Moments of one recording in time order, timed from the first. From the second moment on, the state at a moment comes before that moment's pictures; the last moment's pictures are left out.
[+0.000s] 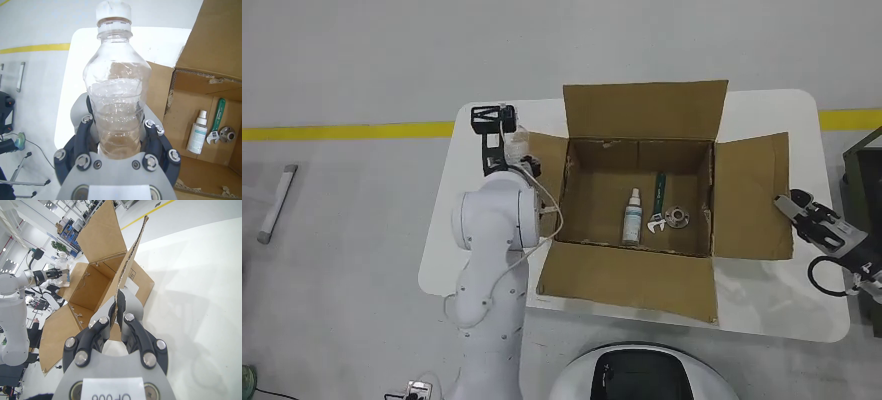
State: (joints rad) left arm 0.76 -1.67 -1.33 -1.79 1.84 0.14 -1.33; right arm -1.65 -1.02 1.94 -1.96 -0.18 -0.38 0.57
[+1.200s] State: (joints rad) left arm 0.92 -1.64 -1.50 -1.53 1.93 -0.04 -1.36; right arm -1.62 -1.01 1.93 -1.93 -0.19 -0.40 0.59
